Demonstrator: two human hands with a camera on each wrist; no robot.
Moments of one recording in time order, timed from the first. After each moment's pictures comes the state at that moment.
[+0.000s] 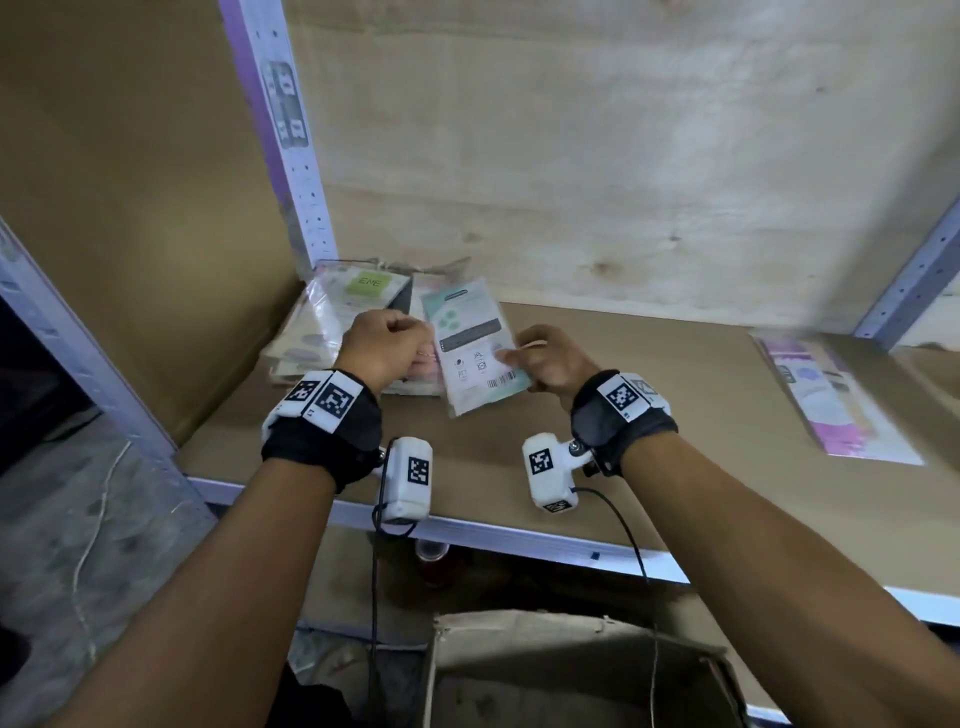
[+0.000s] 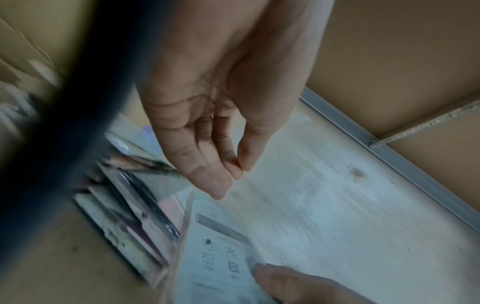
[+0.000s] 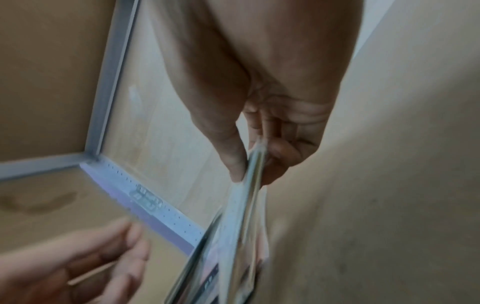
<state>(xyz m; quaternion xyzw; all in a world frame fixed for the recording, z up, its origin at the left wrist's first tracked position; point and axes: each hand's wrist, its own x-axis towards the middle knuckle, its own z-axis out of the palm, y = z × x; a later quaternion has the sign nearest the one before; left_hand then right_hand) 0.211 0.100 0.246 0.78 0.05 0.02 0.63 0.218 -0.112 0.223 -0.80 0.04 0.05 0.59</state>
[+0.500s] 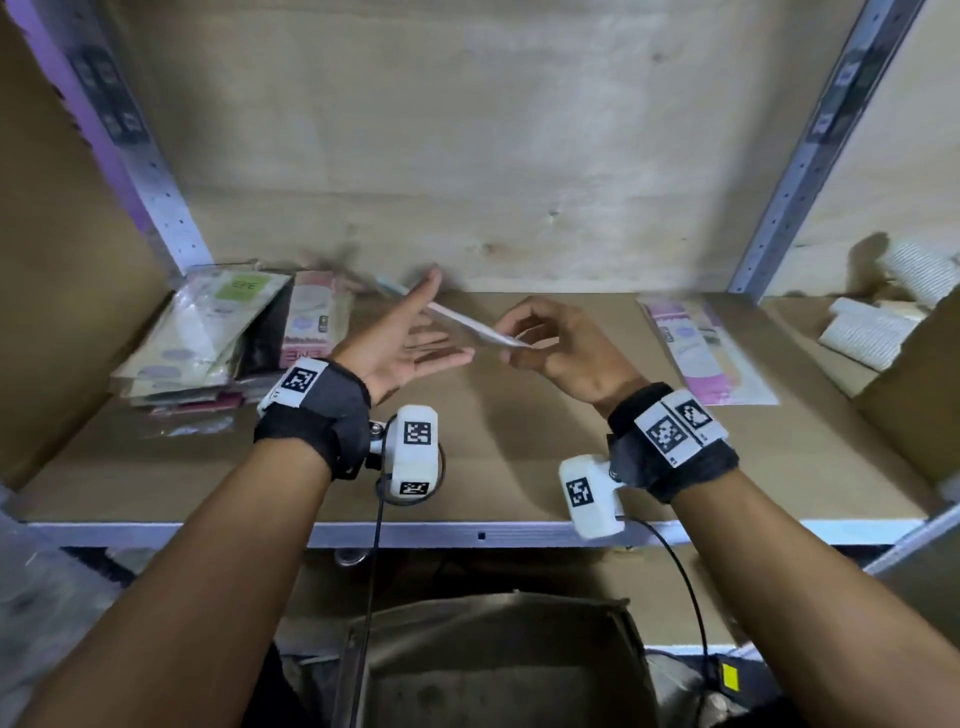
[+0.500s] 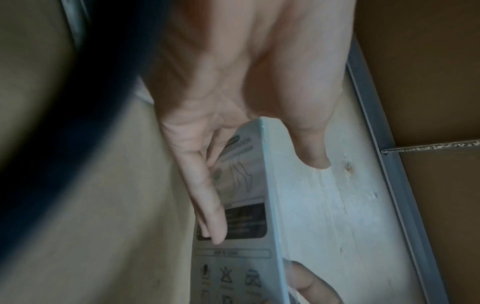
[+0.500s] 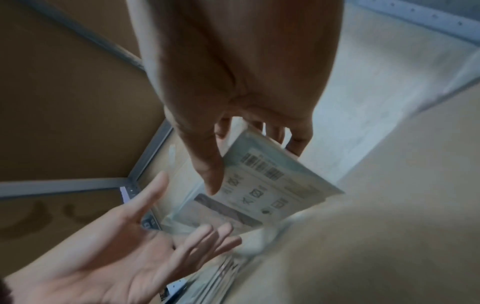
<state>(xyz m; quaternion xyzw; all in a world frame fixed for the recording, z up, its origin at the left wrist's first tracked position) 0.194 -0.030 0.258 0.55 0.01 -0.24 0.80 0.124 -0.233 0.255 -0.85 -0.10 -0.10 0.51</state>
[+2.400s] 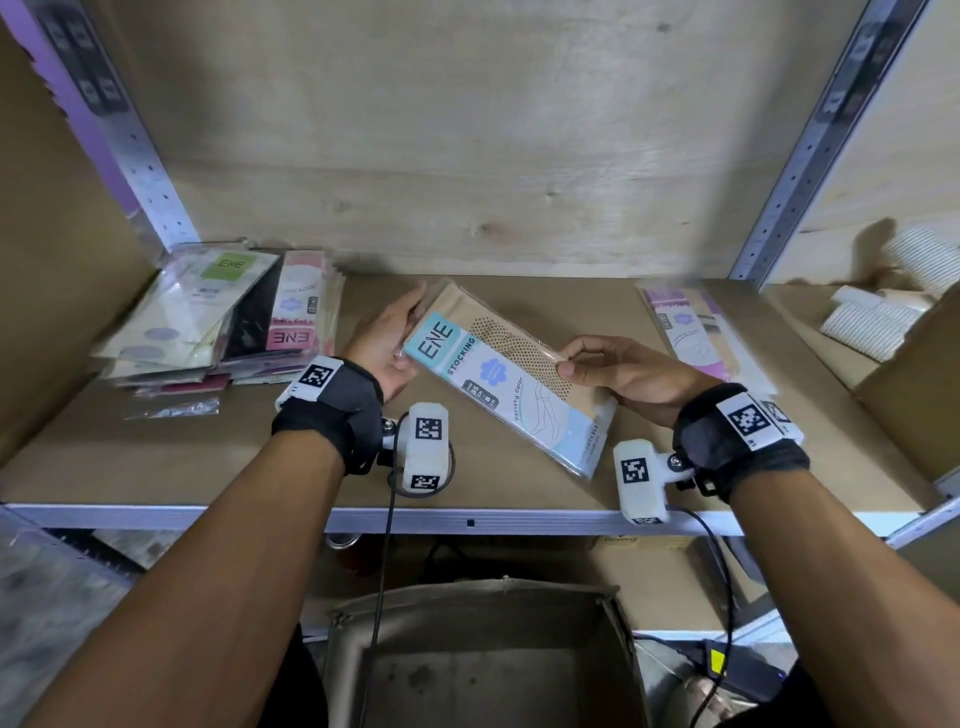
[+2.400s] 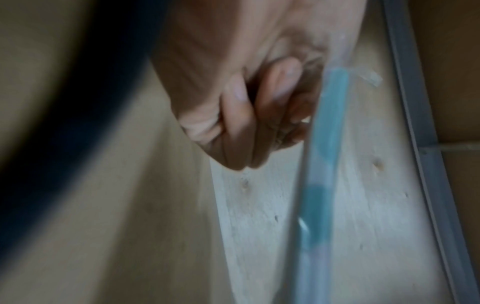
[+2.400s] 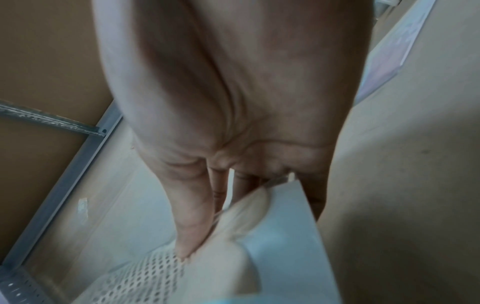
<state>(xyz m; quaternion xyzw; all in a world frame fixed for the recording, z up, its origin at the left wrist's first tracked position) 0.207 -0.036 0.222 0.58 -0.01 -0.21 0.79 0.112 -0.306 0.218 -0.77 -0.02 0.11 0.63</state>
